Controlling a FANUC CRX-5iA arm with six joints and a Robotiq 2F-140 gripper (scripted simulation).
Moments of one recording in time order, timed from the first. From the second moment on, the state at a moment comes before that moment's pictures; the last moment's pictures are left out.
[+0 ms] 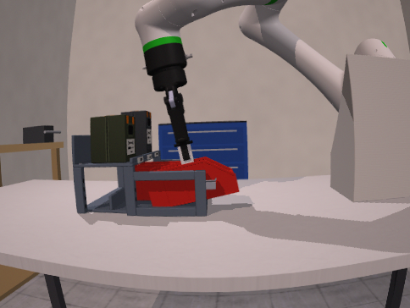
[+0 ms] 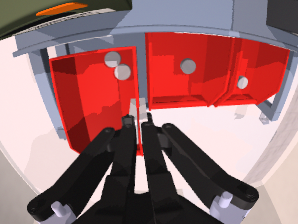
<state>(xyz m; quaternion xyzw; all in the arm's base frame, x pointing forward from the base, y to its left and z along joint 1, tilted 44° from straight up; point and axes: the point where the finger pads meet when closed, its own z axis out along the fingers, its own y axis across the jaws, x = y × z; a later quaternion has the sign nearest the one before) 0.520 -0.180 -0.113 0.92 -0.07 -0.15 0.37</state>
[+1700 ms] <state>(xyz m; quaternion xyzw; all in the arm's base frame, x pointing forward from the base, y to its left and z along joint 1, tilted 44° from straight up) 0.532 -0.182 -0.115 0.92 -0.07 -0.14 0.37</state>
